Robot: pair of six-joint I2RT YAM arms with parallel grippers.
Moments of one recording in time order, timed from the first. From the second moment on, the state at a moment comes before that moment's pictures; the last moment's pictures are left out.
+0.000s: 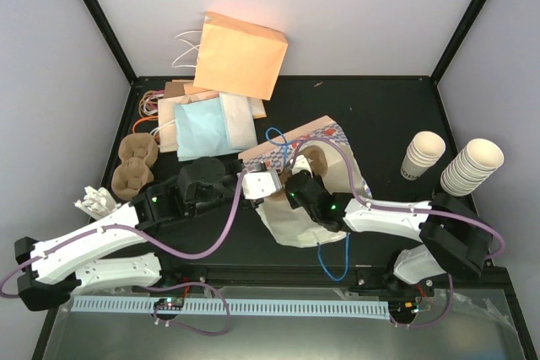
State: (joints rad) left arm -1.10 0.92 0.99 -0.37 -0.09 0.46; right arm 1.02 1.43 0.68 0.03 0.52 0.32
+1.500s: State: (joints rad) left arm -1.10 0.92 0.96 -0.40 -0.10 0.44; right arm 0.99 1.51 0.74 0.01 0.46 0.29
